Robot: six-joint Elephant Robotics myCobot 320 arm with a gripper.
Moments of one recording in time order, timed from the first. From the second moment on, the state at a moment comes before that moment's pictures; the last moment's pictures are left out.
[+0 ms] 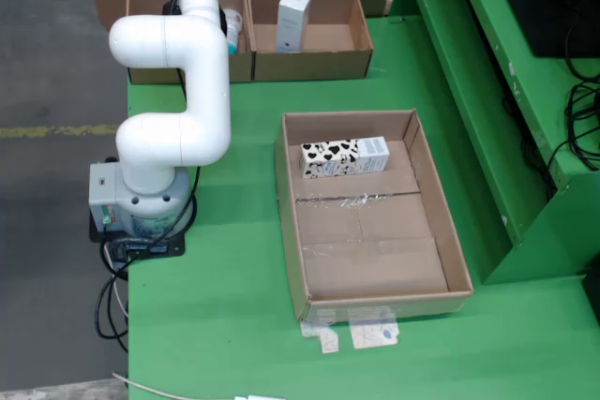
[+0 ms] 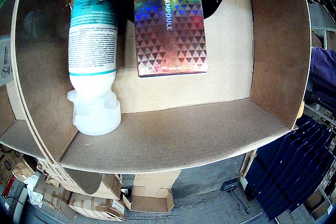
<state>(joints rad) 1.50 -0.70 -1.63 1.13 1.62 0.08</state>
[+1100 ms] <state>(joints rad) 1.50 -0.70 -1.65 1.11 1.64 0.07</state>
